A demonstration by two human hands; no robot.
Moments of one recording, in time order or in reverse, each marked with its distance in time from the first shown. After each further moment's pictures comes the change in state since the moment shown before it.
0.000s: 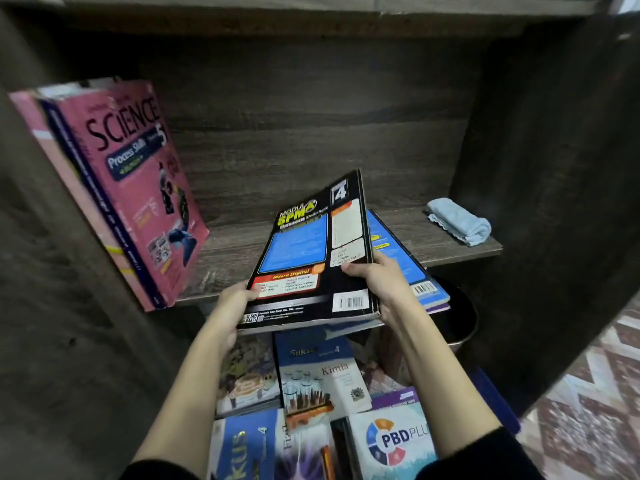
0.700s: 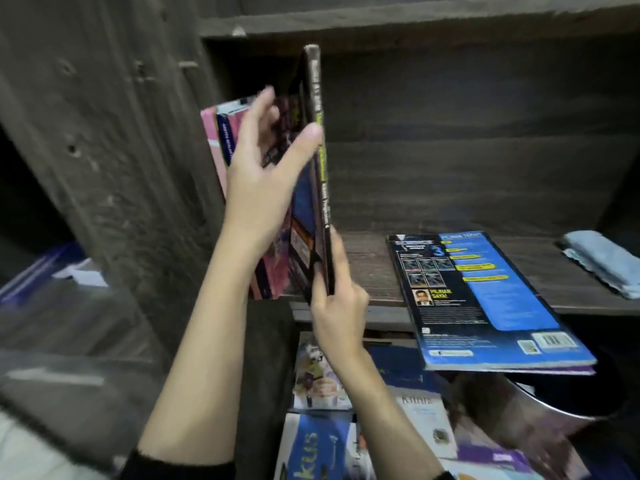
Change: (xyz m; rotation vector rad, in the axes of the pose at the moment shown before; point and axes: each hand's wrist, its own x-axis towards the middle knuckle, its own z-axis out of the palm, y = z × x) left_hand -0.100 0.155 -0.052 0.051 0.341 1.003; right_hand -0.040 0.054 0.174 -0.396 0.109 -1.093
